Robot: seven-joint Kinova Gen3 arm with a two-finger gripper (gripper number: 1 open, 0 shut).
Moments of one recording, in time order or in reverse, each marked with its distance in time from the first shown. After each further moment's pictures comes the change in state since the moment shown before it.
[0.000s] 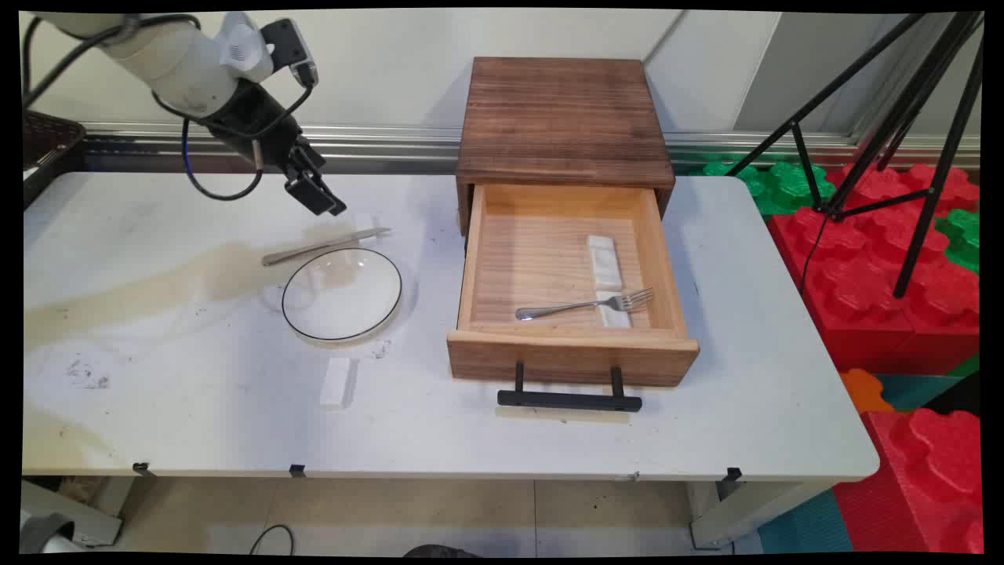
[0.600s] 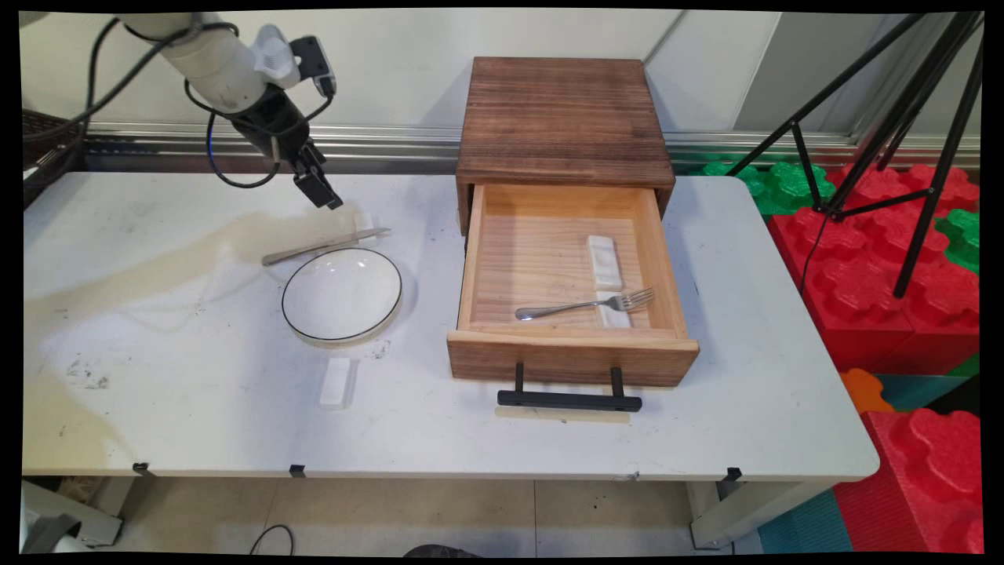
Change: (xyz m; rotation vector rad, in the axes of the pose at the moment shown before) arm 0.008 -0.055 0.054 0.011 -0.105 0.041
